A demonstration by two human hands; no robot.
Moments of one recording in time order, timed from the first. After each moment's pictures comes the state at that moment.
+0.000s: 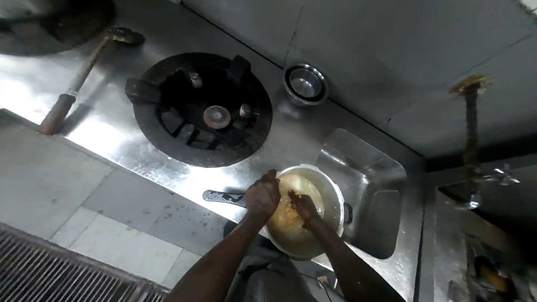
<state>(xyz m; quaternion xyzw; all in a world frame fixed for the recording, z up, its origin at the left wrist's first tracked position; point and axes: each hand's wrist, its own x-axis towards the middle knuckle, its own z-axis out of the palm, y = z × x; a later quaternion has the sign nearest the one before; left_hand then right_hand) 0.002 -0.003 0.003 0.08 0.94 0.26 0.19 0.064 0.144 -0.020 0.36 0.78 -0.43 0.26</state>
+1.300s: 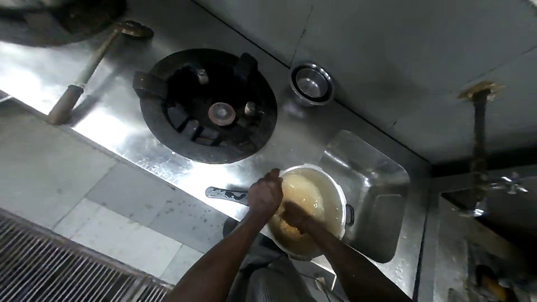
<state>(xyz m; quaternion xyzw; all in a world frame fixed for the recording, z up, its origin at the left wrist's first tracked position) 0.003 -0.003 -0.001 0.08 0.94 0.27 0.18 0.056 0.131 -0.042 0.10 0.84 -0.23 0.47</state>
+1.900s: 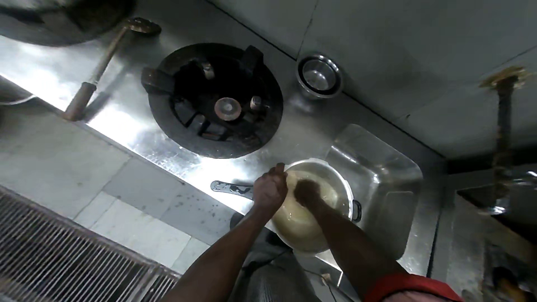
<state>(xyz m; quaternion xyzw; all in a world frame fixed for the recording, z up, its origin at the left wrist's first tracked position) 0.003 0.000 0.001 0.08 0.95 0.24 0.18 0.021 0.148 -0.060 0.09 0.91 -0.01 0.40</state>
